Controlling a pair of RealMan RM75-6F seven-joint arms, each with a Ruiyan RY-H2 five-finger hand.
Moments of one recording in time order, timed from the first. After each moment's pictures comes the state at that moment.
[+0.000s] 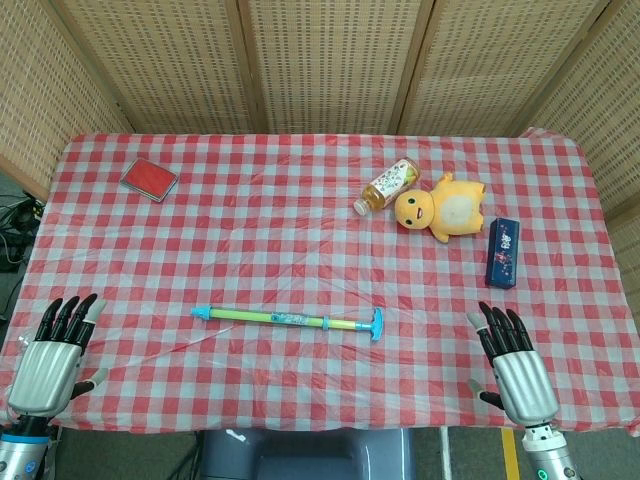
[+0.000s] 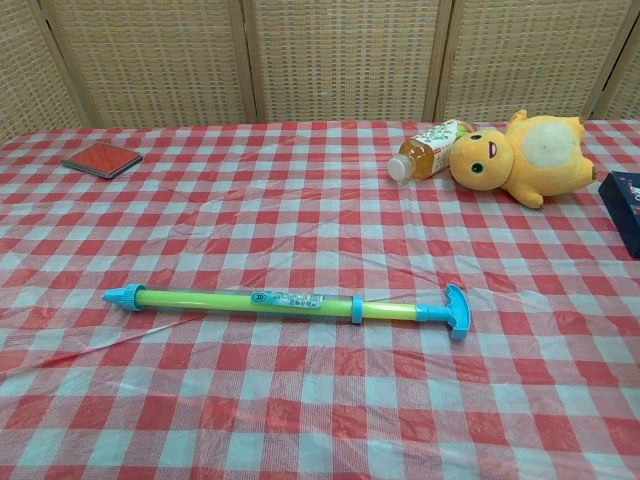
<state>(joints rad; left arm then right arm) -0.05 -1.22 0.03 -1.71 1.64 1.53 0.36 0.06 -1.32 -0.02 -1.67 -1.71 1.54 -0.23</state>
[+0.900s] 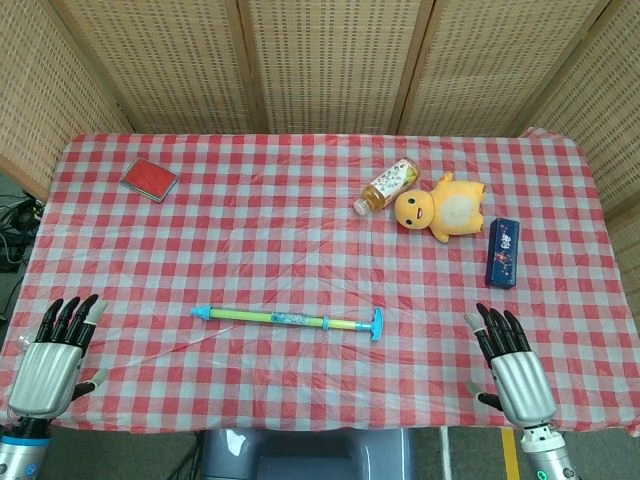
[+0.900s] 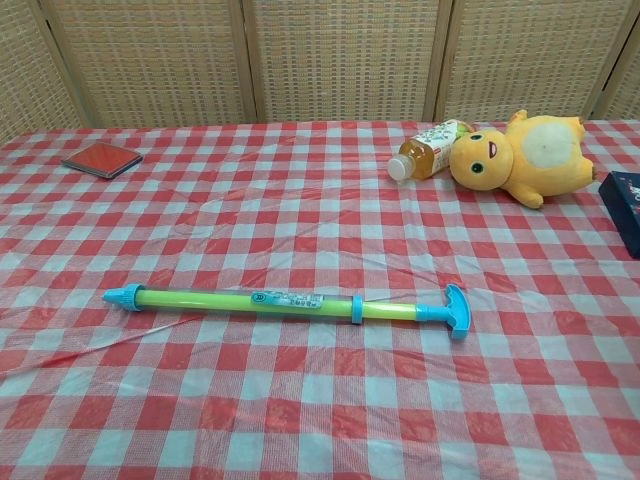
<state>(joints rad) -0.04 -1.22 0.03 -1.71 1.66 1.54 0.37 0.06 -1.32 -0.02 -1.68 -1.71 1.53 -0.22</state>
